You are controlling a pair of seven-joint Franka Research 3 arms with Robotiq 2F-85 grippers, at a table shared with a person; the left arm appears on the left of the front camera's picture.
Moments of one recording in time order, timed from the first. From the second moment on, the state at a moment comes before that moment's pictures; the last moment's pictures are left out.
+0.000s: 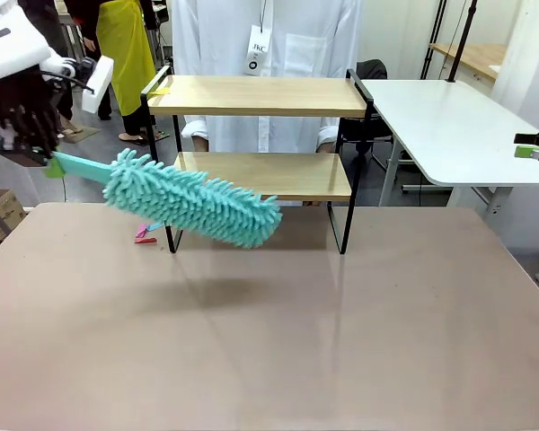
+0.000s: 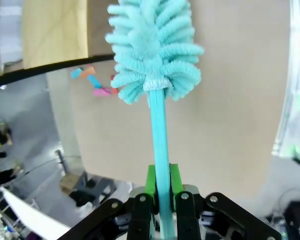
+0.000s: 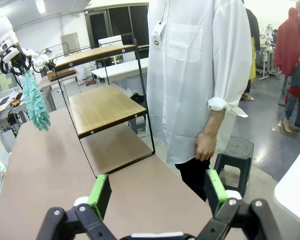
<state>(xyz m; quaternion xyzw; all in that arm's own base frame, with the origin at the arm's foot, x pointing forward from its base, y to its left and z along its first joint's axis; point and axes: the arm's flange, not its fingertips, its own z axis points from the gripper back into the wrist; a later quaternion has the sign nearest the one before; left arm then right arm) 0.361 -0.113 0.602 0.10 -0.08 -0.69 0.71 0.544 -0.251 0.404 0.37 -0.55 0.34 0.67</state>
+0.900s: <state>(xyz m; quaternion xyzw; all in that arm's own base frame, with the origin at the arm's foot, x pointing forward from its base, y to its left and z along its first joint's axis) 0.352 -0.107 0.608 0.21 0.12 -0.70 0.67 0.544 -0.251 0.404 0.37 -0.55 0.34 0.67</state>
